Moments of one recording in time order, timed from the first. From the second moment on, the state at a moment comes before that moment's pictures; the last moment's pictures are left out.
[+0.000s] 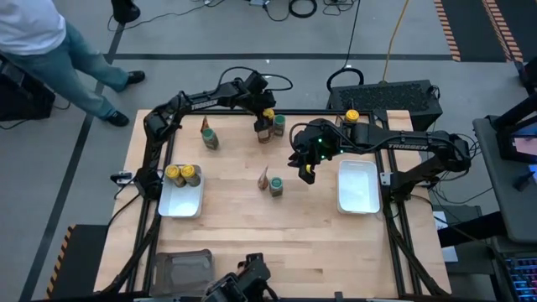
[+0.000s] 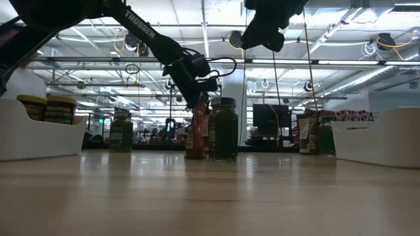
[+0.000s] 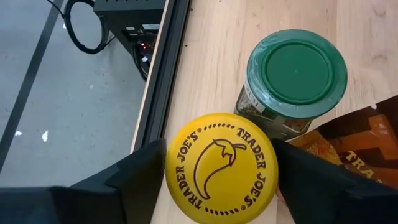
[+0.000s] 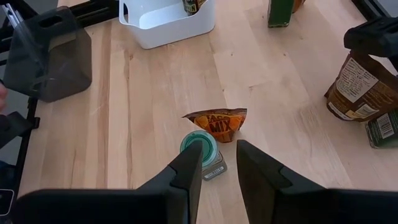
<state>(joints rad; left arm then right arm) 0.68 2.10 1.67 -0.53 0.23 0.50 -0.15 1.41 1.27 -0.59 -0.13 0.20</state>
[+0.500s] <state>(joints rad) 0.68 2.10 1.67 -0.53 0.23 0.50 -0.15 1.41 1.27 -0.59 -0.13 0.20</state>
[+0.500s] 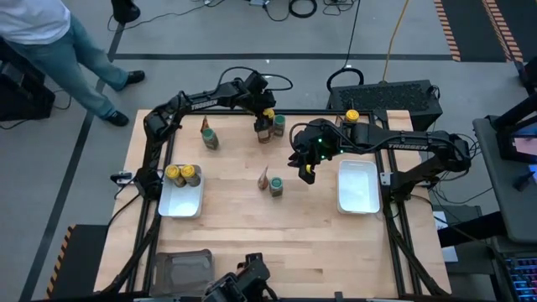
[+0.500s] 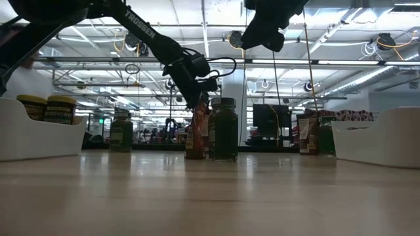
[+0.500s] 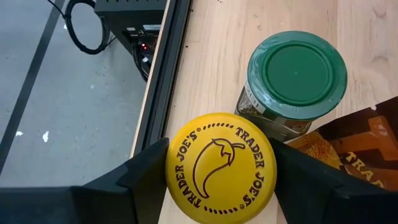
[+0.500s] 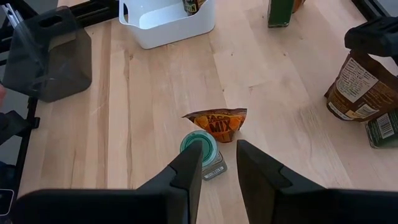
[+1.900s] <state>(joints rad) 0.62 1.56 1.67 -1.05 0.20 0.39 -0.17 1.41 1.27 -0.49 -0.13 0.06</state>
